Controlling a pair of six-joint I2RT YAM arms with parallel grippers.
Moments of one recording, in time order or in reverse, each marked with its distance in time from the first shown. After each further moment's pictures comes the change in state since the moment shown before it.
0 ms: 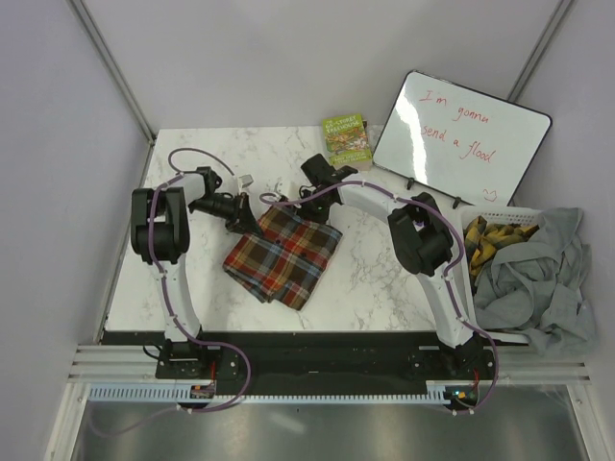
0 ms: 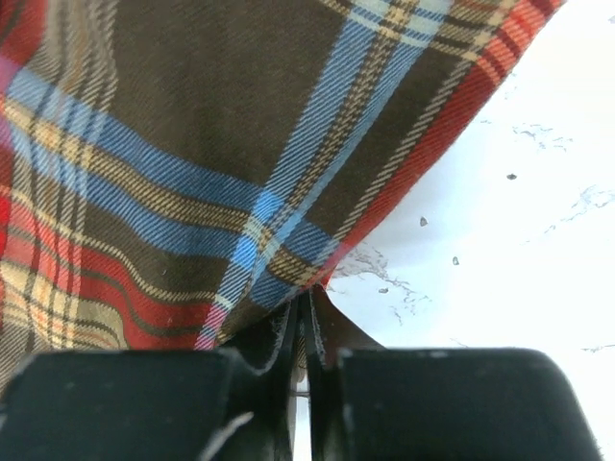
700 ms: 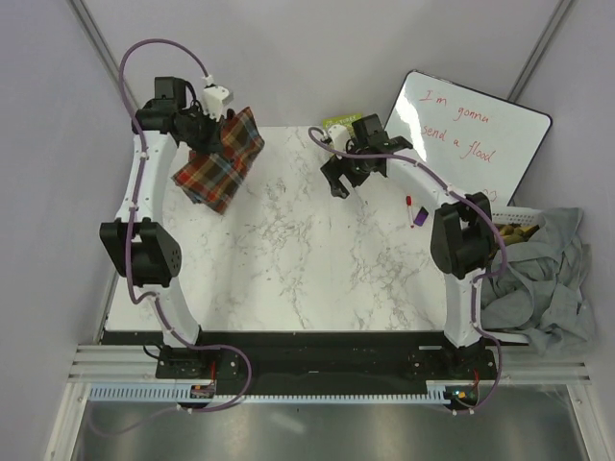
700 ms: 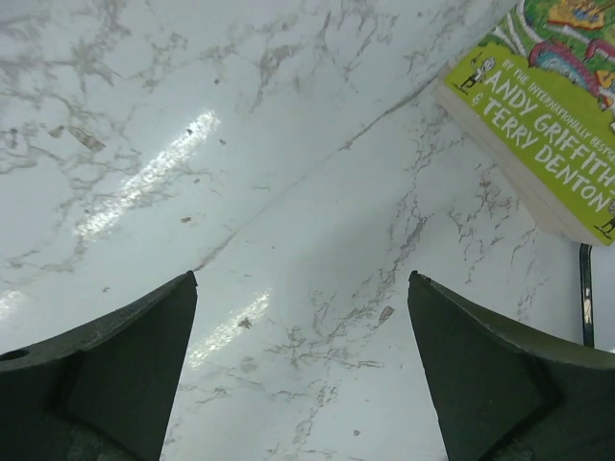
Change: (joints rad) left arm -0.016 -0.262 0.578 -0.063 -0.575 0.182; right arm -0.220 -0.201 -0.022 0.027 0.049 0.338
